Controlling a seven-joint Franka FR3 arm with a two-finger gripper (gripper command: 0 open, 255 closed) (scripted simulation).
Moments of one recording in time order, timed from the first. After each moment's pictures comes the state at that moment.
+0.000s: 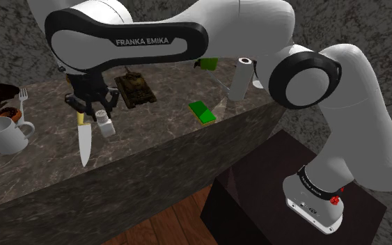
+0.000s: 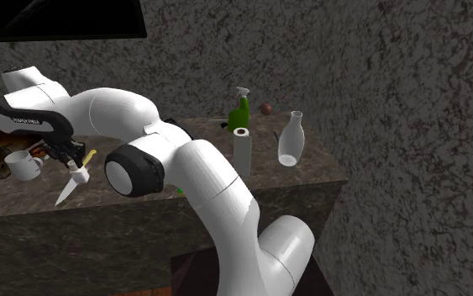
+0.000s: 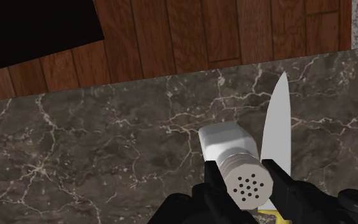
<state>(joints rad) 0.61 0.83 0.32 -0.87 -0.22 1.67 1.09</state>
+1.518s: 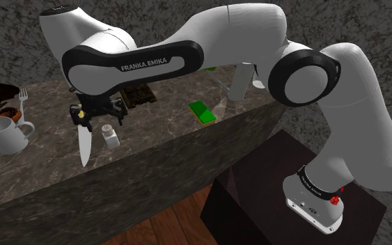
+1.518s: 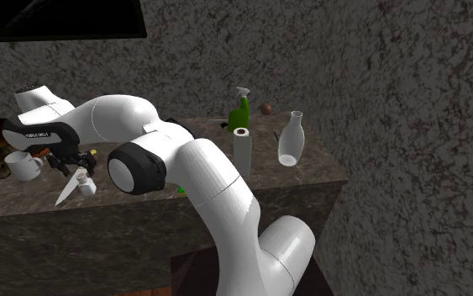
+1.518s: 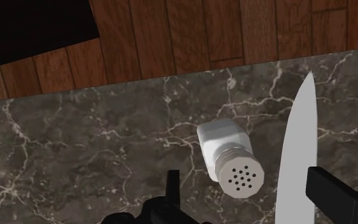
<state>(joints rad) 0.59 0.83 0.32 -1.02 -0.23 1.82 1.11</state>
